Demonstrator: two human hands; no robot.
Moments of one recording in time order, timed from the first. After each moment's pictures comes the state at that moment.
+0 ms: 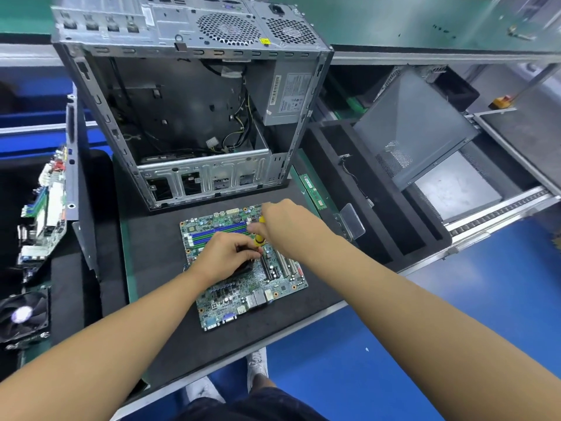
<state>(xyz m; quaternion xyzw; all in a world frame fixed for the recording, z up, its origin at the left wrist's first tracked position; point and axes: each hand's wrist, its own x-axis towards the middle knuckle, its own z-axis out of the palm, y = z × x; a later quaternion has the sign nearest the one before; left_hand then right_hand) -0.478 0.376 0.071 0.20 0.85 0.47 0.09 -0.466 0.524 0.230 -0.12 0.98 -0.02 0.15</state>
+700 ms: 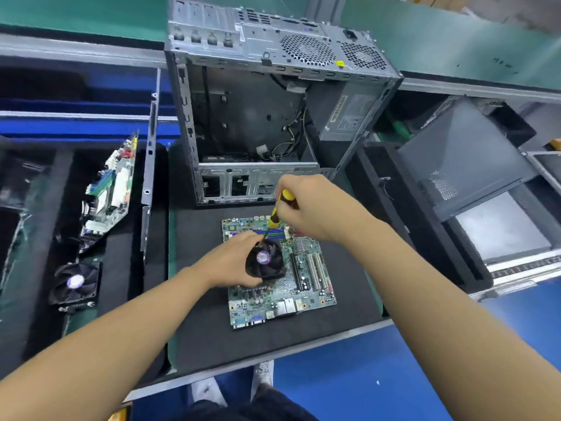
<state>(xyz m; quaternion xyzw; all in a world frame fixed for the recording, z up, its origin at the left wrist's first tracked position) -0.478 0.313 0.060 0.23 0.91 0.33 0.13 -0.492 0.484 0.275 -0.23 0.96 -0.11 0.08</state>
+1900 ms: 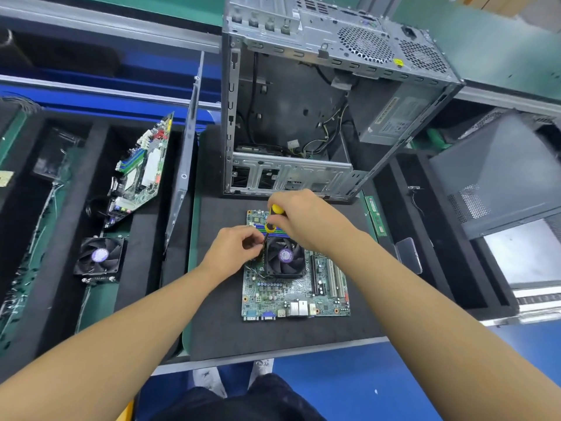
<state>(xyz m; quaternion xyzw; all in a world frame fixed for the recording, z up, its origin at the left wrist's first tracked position) -0.461 0.284 0.047 0.04 0.88 0.48 0.01 -0.503 0.438 0.223 -0.31 0.94 -0.09 0.15</state>
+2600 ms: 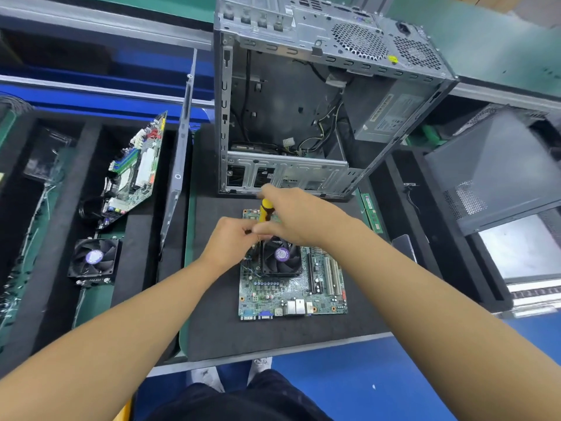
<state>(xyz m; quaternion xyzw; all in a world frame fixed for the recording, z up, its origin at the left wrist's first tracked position) -0.472 0.292 0.066 0.01 0.83 0.56 0.00 -0.508 0.432 0.229 -0.32 0.92 -0.04 0.19</state>
